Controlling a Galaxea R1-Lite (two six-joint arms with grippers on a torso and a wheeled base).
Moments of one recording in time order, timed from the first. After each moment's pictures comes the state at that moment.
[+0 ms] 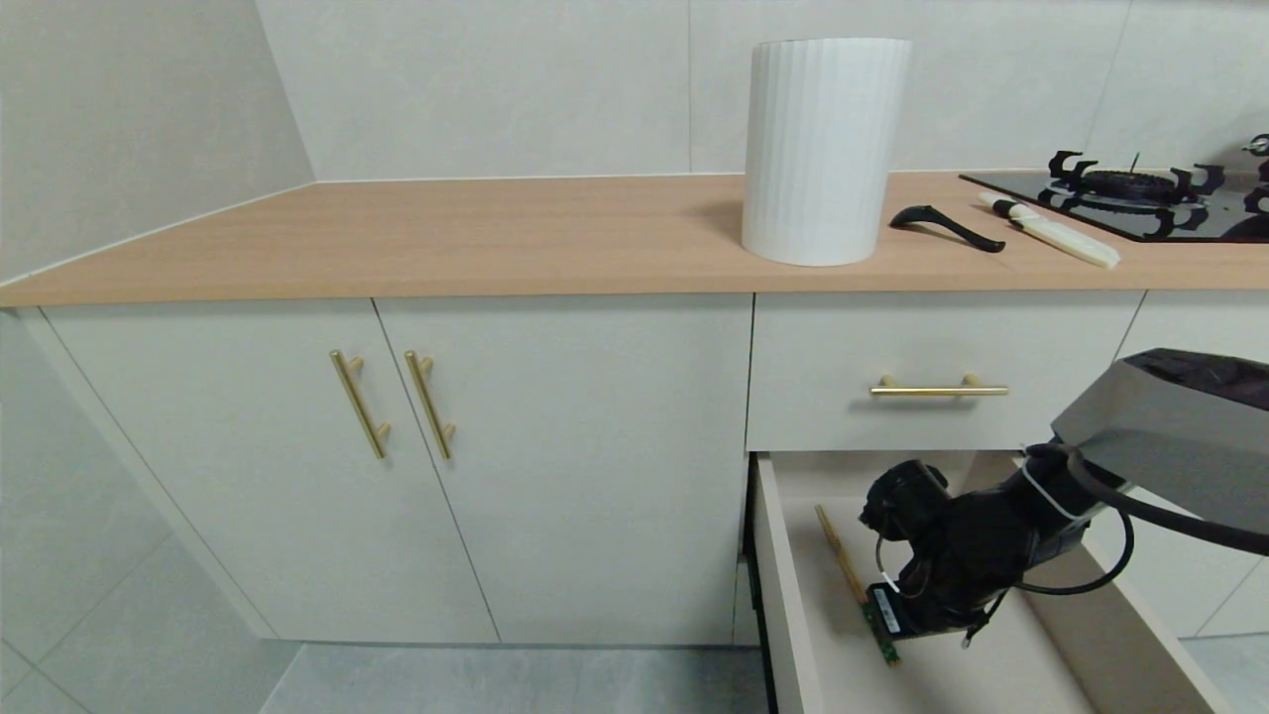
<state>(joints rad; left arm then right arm) 0.00 0.00 0.00 0.00 0.02 -0.01 0.36 2.27 -1.02 0.02 -0.08 0.21</state>
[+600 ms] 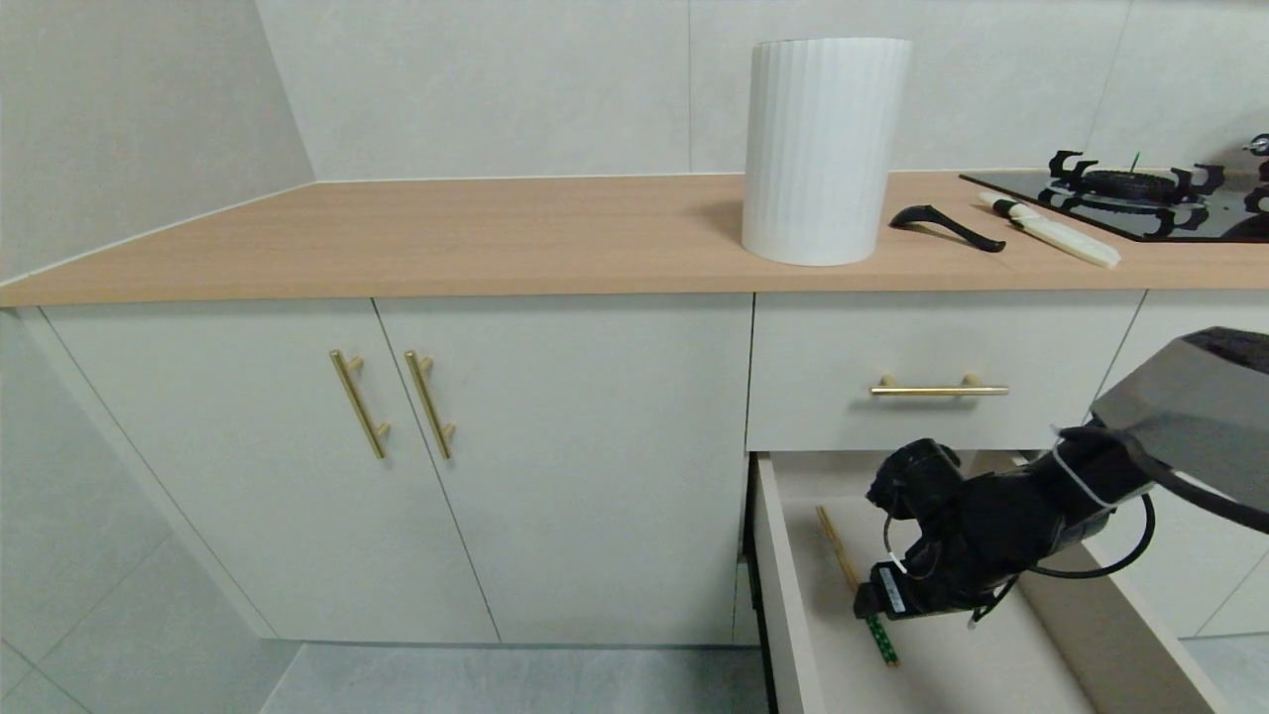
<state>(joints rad) 0.00 0.00 0.00 0.00 0.01 -0.01 0.36 2.18 -1.02 0.03 -0.09 0.22</state>
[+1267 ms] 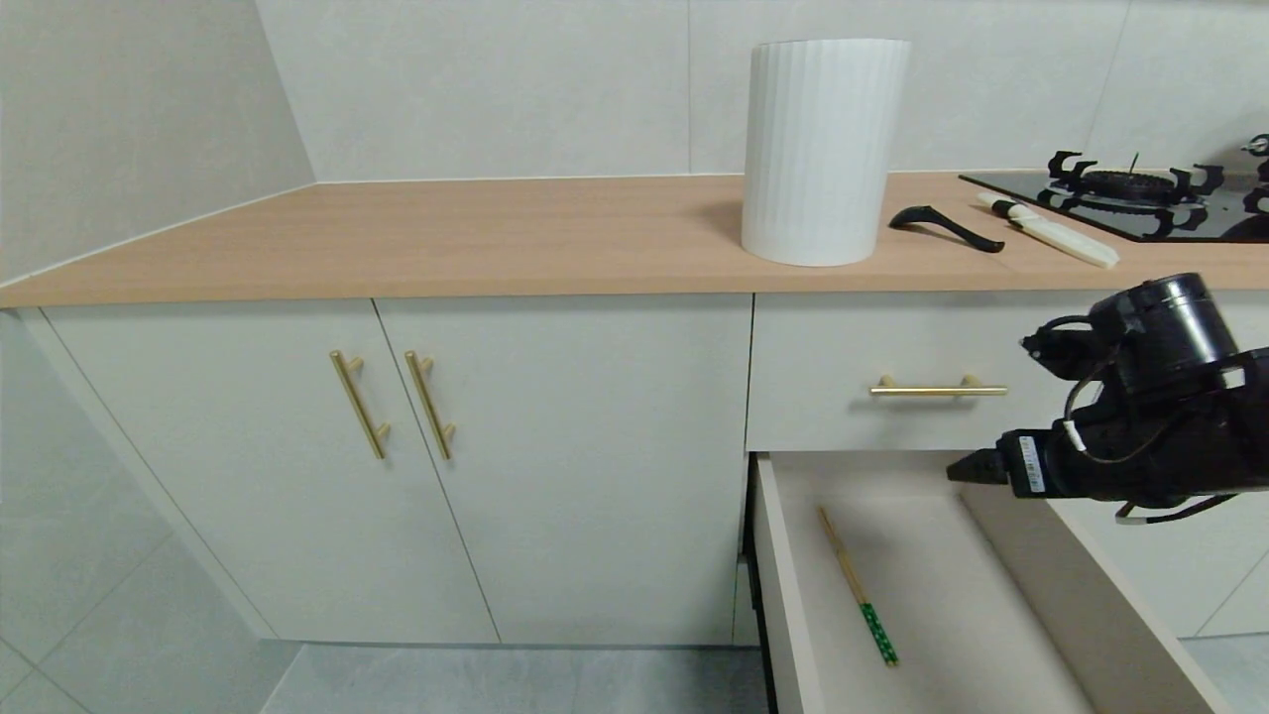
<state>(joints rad) 0.00 0.00 0.00 0.00 0.02 -0.01 0.23 1.62 -1.00 0.15 -0.09 0.16</state>
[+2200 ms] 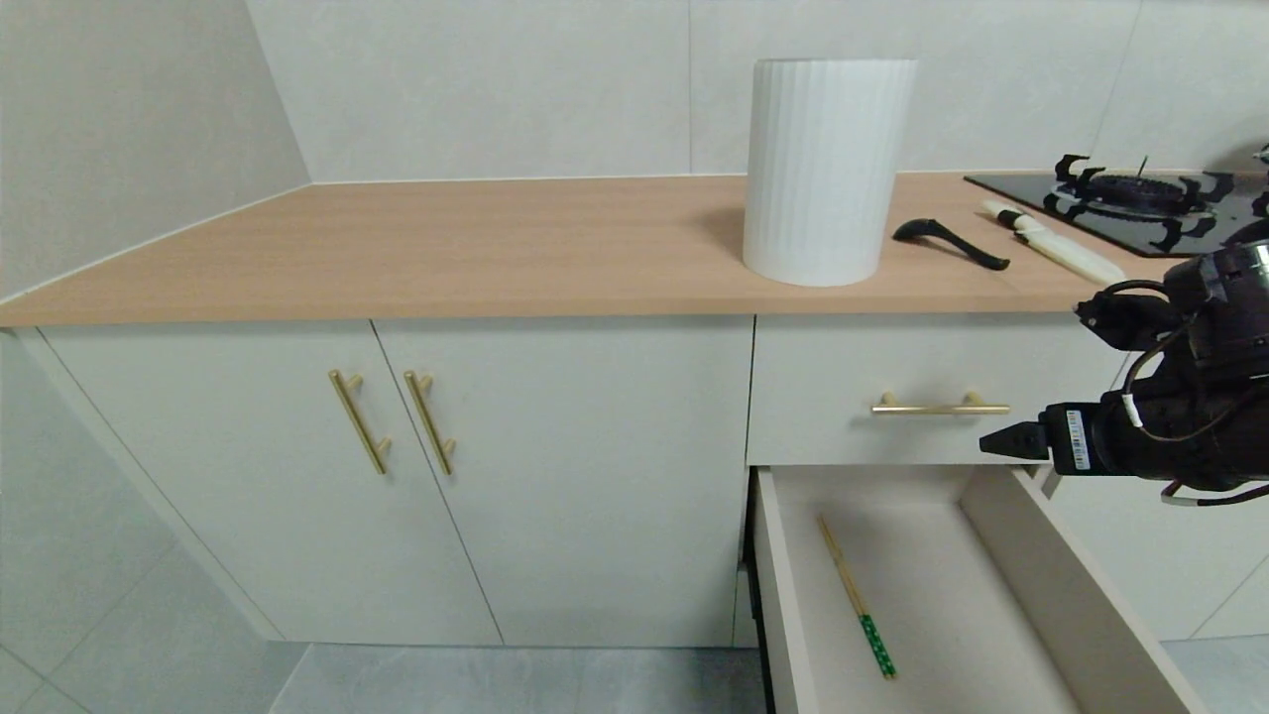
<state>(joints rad) 0.00 0.00 0.00 0.00 0.01 -0.01 0.20 1.53 -0.99 0.14 -0.10 0.13</state>
